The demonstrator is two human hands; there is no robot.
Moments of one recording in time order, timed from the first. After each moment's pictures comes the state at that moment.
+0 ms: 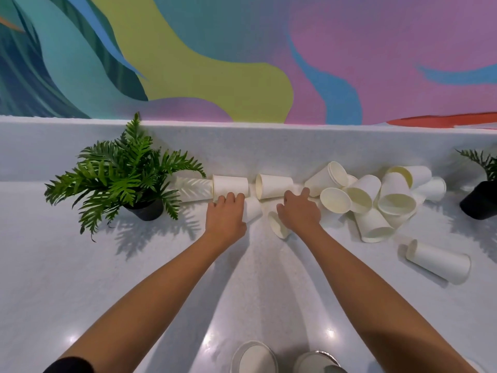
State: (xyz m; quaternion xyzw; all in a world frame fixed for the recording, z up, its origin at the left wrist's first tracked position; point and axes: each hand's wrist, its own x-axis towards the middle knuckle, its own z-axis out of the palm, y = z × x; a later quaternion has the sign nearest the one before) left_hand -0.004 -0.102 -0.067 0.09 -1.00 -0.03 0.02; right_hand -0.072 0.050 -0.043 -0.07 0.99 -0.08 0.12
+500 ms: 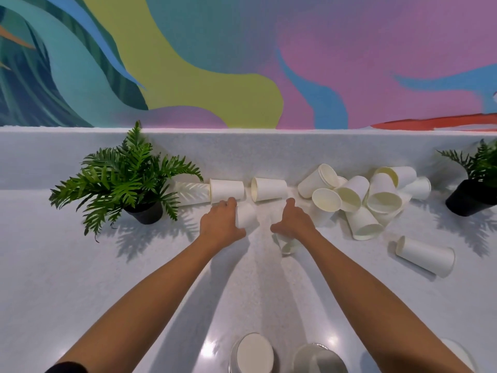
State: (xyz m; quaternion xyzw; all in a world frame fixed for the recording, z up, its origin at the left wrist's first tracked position) left_hand 0.012 -0.102 -0.055 0.13 -0.98 -0.15 -0.02; right_hand -0.058 0.063 -0.045 -0.07 0.96 -0.15 0.23
